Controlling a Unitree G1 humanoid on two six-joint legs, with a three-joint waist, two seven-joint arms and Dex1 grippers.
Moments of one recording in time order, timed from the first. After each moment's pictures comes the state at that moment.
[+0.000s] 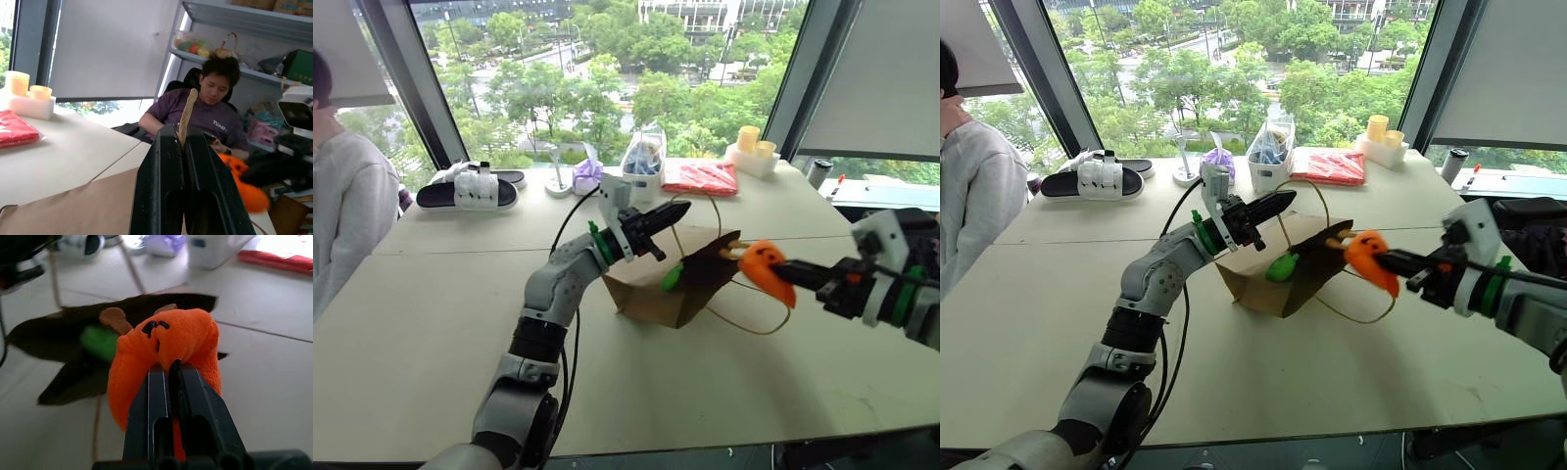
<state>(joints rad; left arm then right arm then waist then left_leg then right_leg) -0.84 0.03 -0.01 0.21 -0.58 0.44 -0.74 -0.23 -0.92 -0.50 -0.52 0.91 1.15 0.63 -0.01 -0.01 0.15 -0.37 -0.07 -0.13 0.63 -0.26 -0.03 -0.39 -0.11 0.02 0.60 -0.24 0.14</state>
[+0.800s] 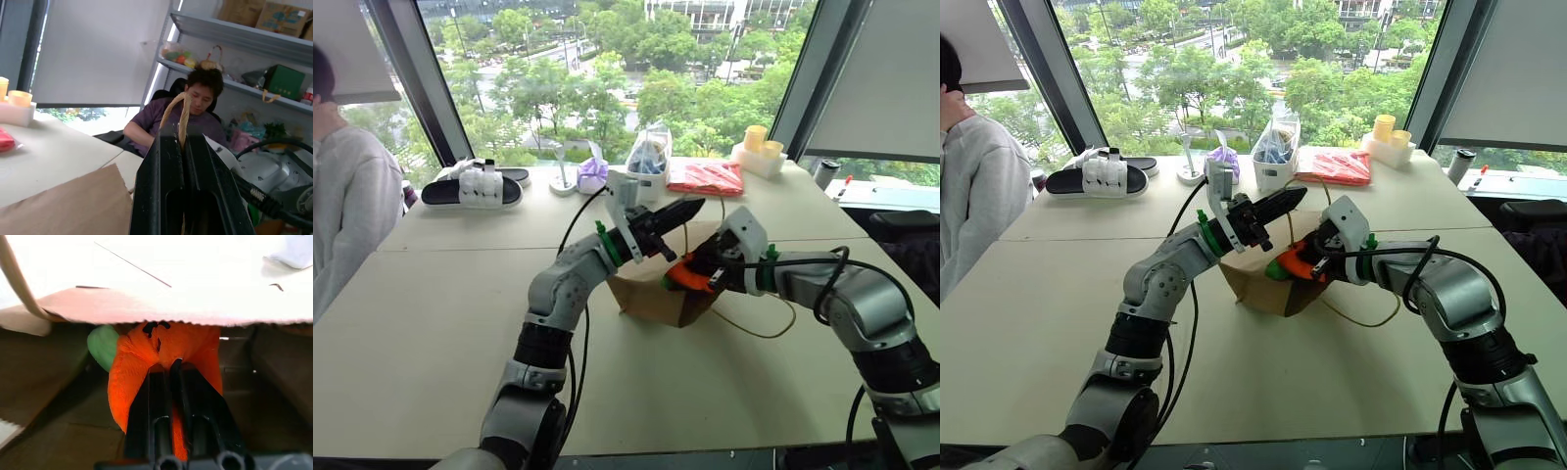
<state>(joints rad) -0.82 -0.01 0.03 0.11 -0.64 0.52 -0.68 -0.65 -0.75 0.13 -0.21 0.50 0.94 0.61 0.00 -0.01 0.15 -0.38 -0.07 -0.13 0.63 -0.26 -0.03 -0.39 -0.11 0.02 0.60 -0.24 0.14</state>
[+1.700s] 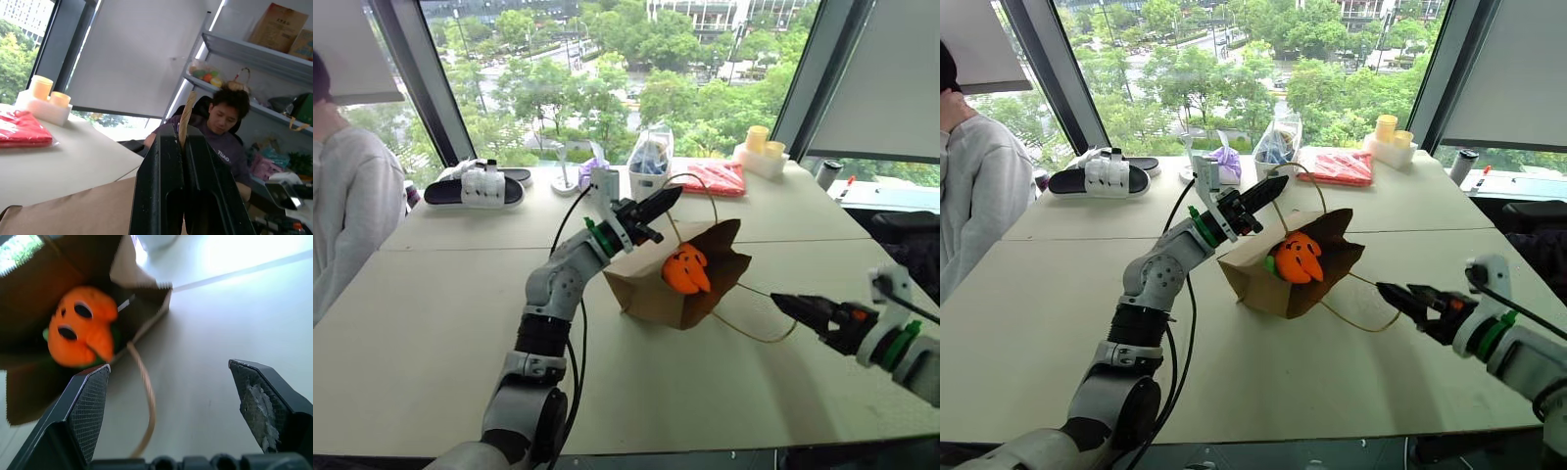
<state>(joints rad) -0.86 -0.02 0.09 0.24 -0.64 0.48 -0.66 -0.04 -0.56 -0.73 -0.44 0.96 1.22 0.43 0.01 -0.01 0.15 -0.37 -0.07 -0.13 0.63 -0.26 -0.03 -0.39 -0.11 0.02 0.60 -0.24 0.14</state>
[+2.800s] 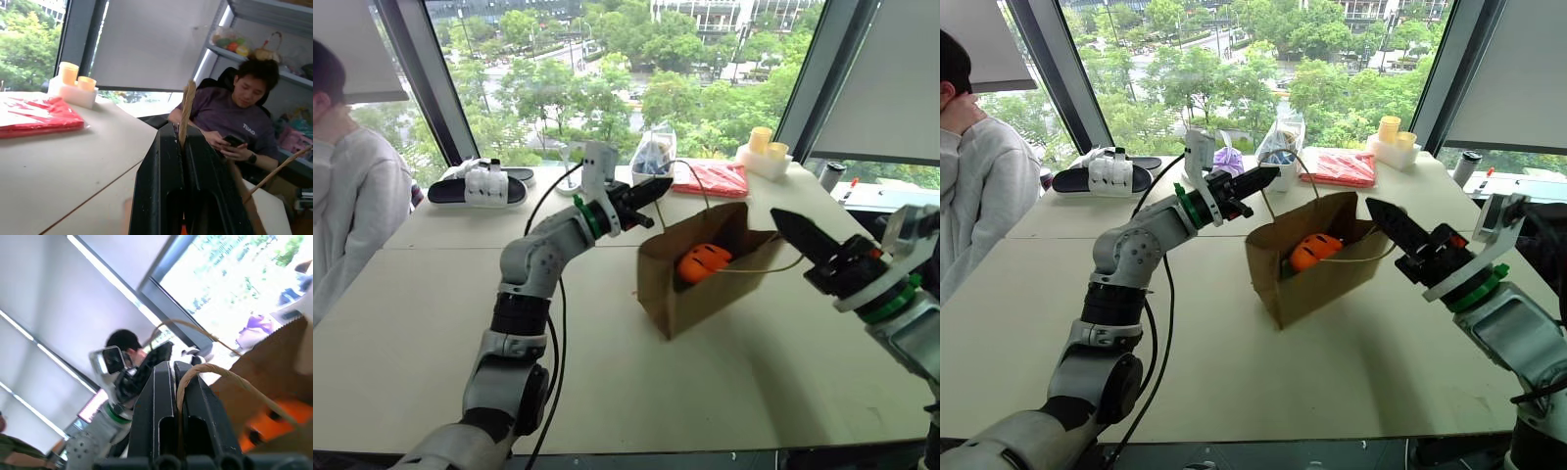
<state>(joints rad) -0.99 0.11 0.14 0.16 -0.70 0.76 -0.50 -0.28 -0.63 -0.58 -0.44 1.91 0.80 -0.11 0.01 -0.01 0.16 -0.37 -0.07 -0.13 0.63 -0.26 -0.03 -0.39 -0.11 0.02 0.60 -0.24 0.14</state>
